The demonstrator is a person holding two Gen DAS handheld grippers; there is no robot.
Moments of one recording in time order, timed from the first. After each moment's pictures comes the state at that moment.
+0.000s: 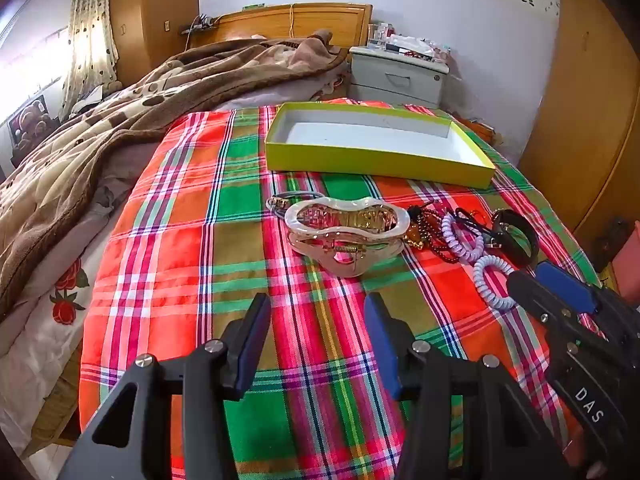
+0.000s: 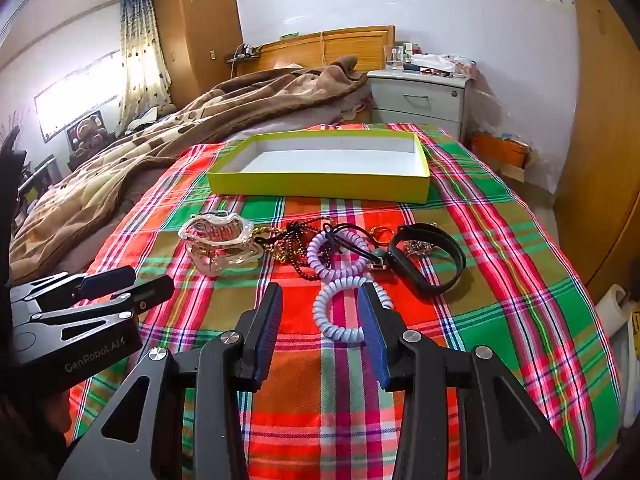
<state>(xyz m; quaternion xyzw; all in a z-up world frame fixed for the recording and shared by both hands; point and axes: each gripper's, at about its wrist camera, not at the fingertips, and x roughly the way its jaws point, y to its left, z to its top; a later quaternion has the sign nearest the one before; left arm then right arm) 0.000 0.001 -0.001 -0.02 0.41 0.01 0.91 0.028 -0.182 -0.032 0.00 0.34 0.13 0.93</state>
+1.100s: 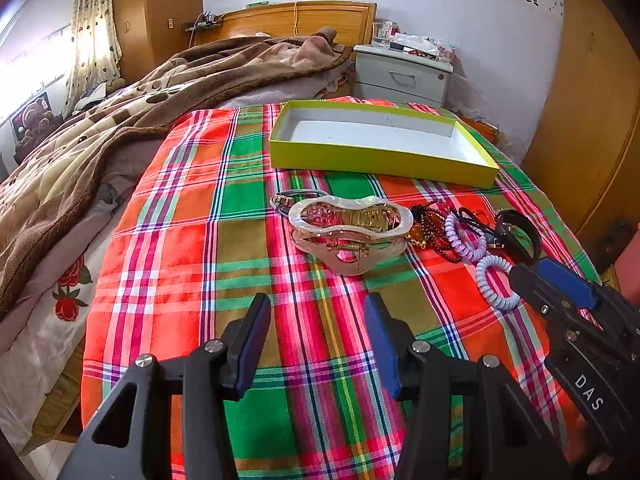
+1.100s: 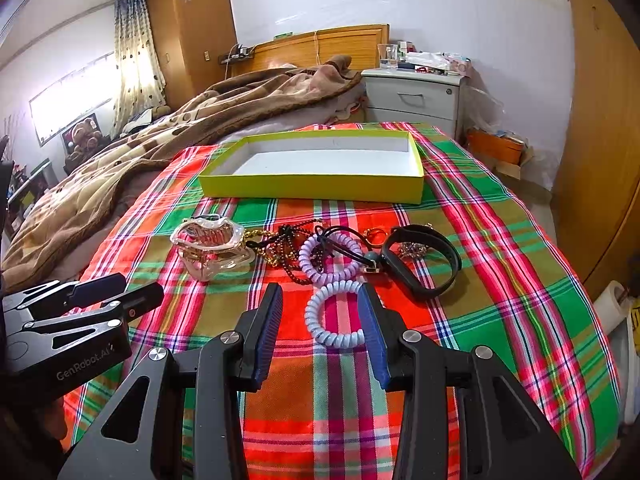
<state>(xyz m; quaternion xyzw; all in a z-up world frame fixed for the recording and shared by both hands) 0.002 0.000 -0.002 -0.03 0.42 0.02 0.91 0.035 -0.185 -0.035 0.01 0.34 0.12 0.93</state>
